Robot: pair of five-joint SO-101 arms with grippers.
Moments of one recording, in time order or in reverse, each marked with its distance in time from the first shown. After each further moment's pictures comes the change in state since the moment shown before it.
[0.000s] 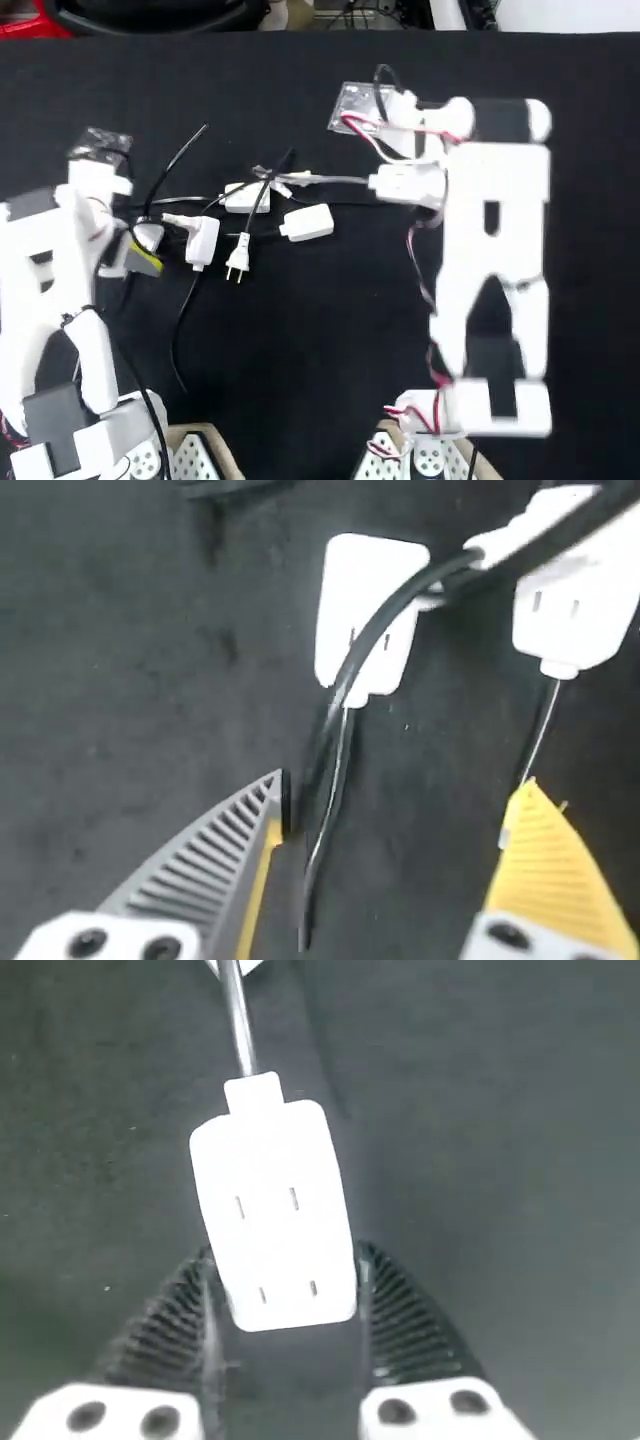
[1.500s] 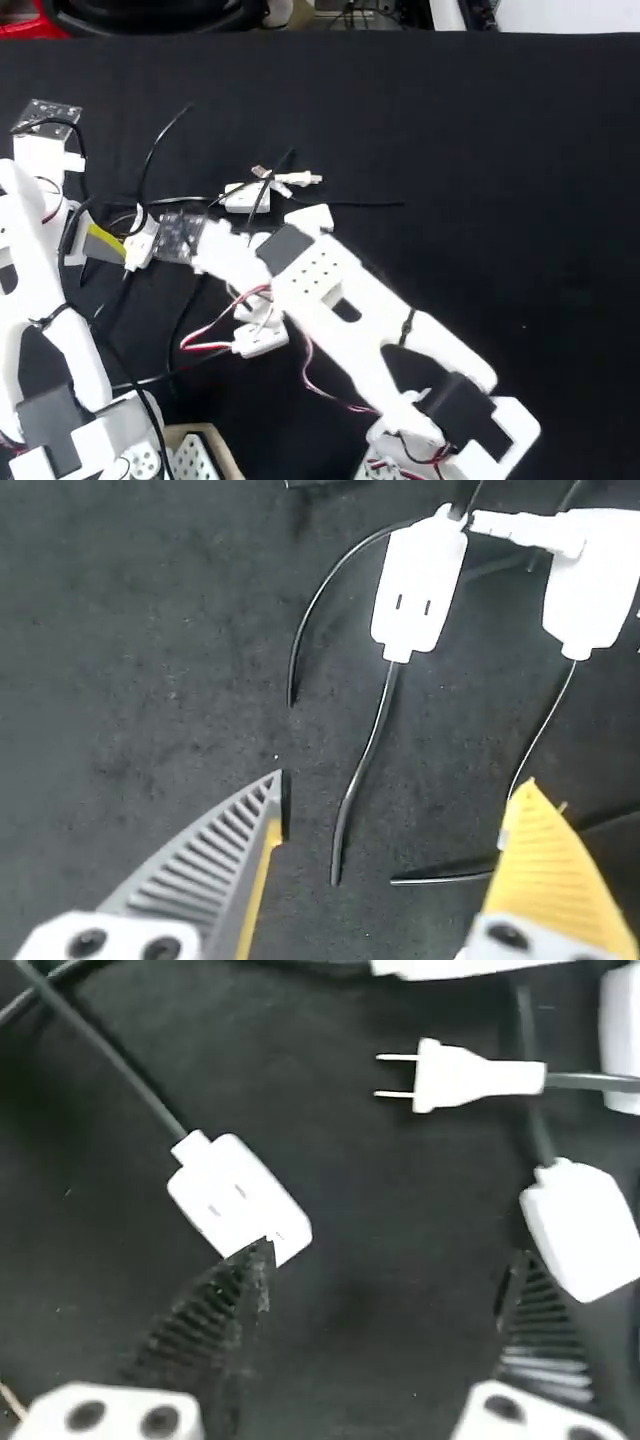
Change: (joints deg) left arm -5.9 0.0 -16.1 14.9 -3.1; right arm -45.1 -3.1 39.6 -25.9 -42.1
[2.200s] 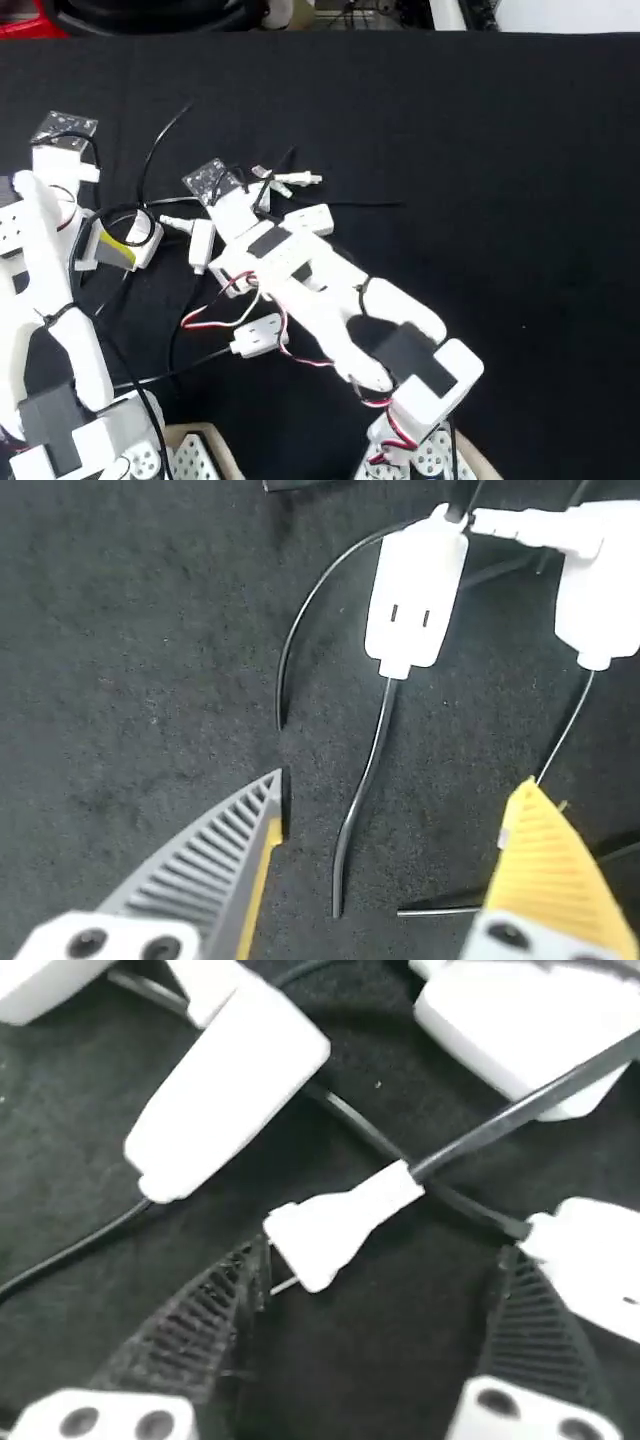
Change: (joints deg) left arm 1.2 0.0 9.1 -9.4 -0.7; right arm 3.3 19.9 3.2 -33.6 -32.9
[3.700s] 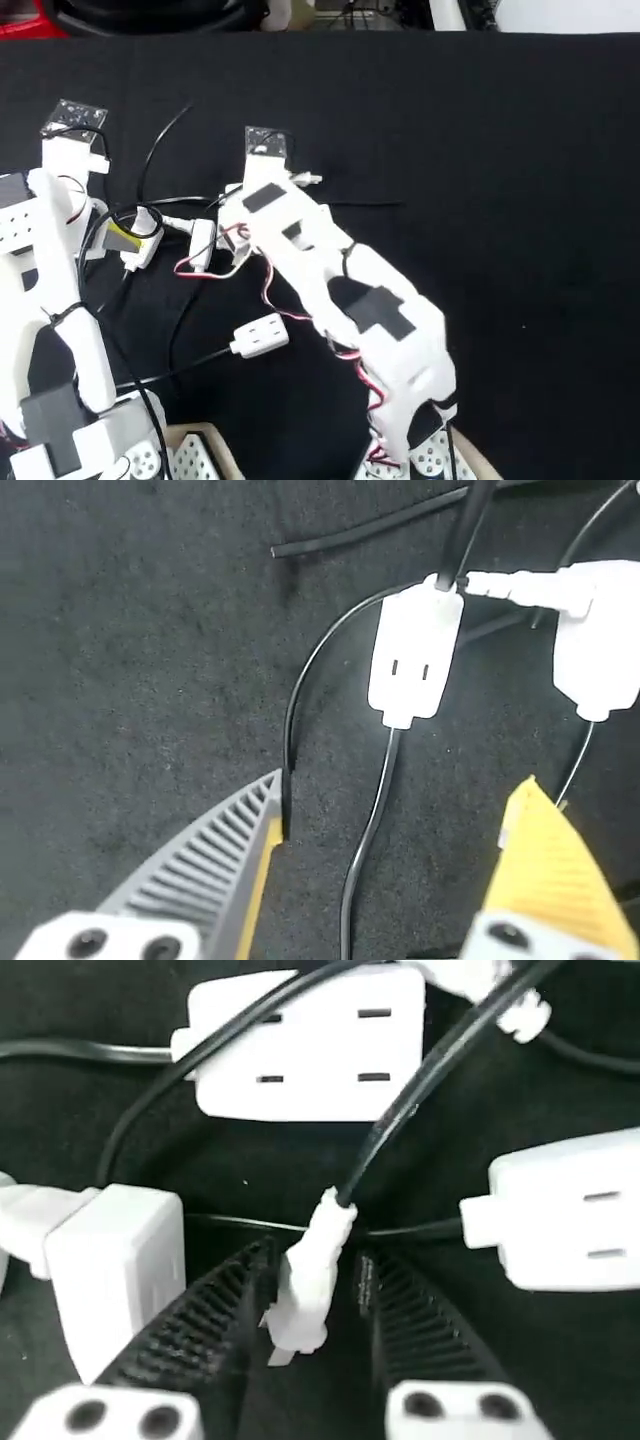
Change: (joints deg) left arm 2.8 0.0 1.1 -5.0 1.6; right arm 4.8 17.5 -24.4 14.6 -33.1
